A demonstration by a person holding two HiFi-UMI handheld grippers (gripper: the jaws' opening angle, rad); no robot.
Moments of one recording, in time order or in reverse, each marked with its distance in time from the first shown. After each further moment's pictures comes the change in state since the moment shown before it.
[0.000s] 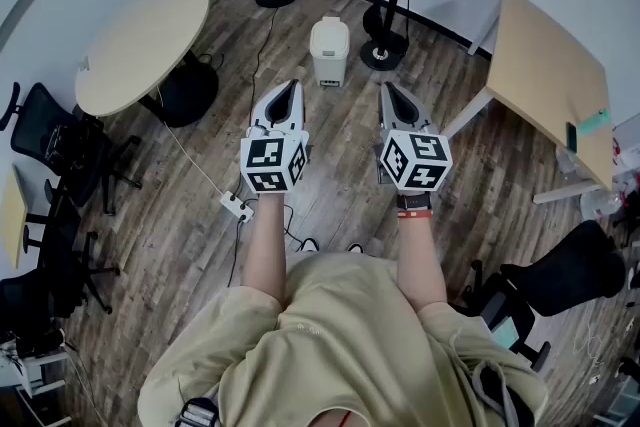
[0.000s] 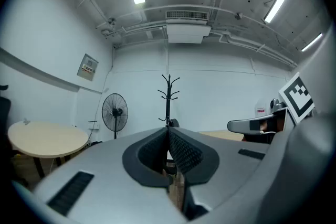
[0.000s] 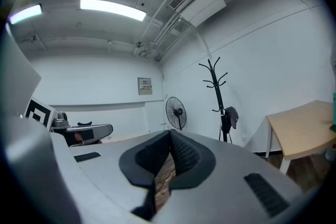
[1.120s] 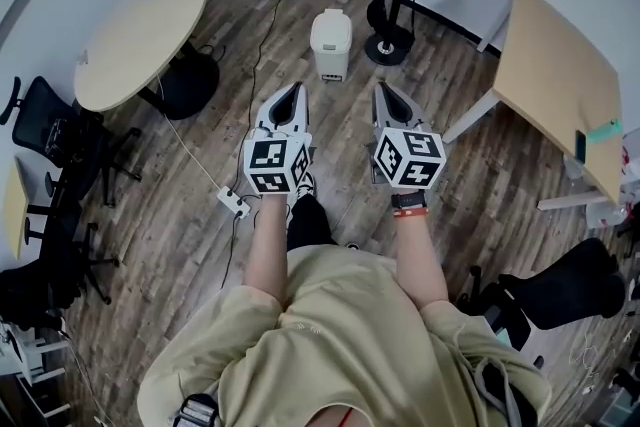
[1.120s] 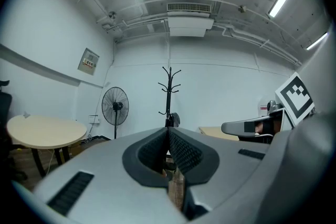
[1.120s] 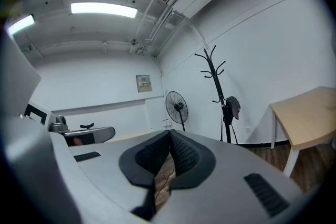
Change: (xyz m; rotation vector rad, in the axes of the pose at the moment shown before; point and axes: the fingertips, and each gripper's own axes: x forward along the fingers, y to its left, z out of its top) left arm -0.014 0.002 -0.015 -0.015 0.037 0.012; right arm 0.006 0.020 -0.021 0.065 0.036 0.025
